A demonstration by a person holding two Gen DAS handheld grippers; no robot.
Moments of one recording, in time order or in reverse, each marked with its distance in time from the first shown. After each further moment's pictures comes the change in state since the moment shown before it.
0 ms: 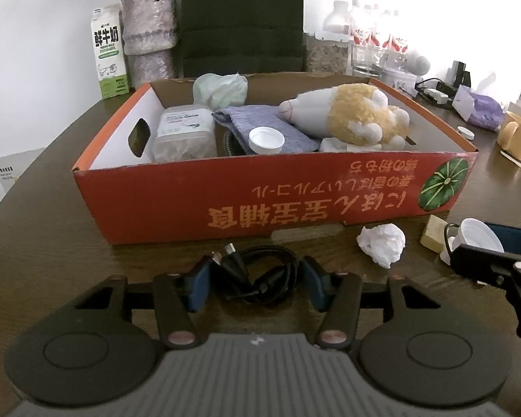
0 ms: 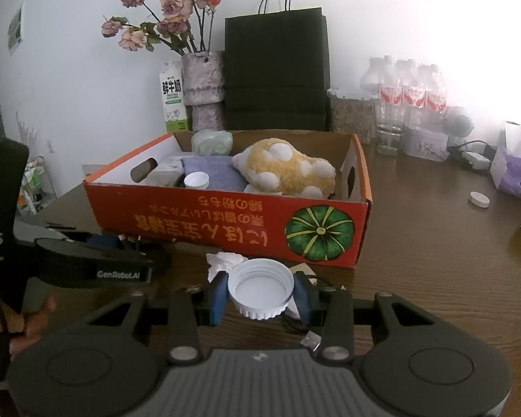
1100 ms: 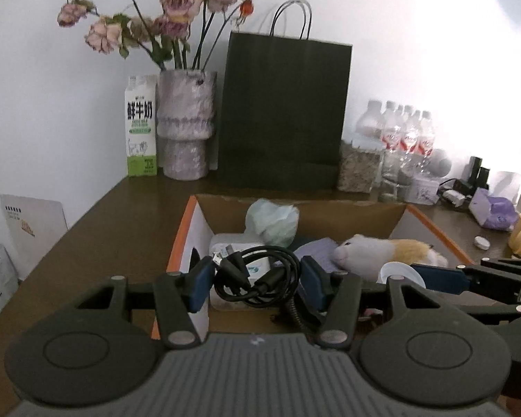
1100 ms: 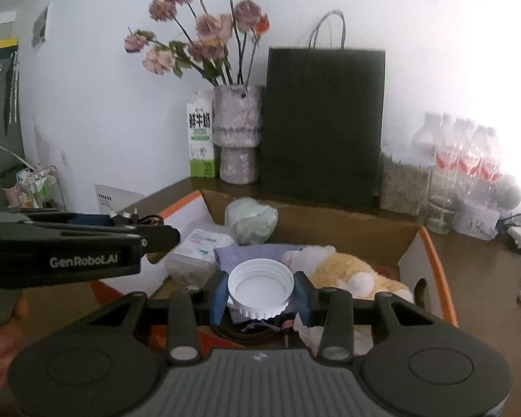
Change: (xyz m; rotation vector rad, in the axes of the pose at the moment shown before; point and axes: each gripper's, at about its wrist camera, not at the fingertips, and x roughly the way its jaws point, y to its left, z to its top) left arm -0.006 0.061 0.076 -0.095 -0.248 0.004; right arm 0.084 0.049 0.093 -0.086 -0.074 0.044
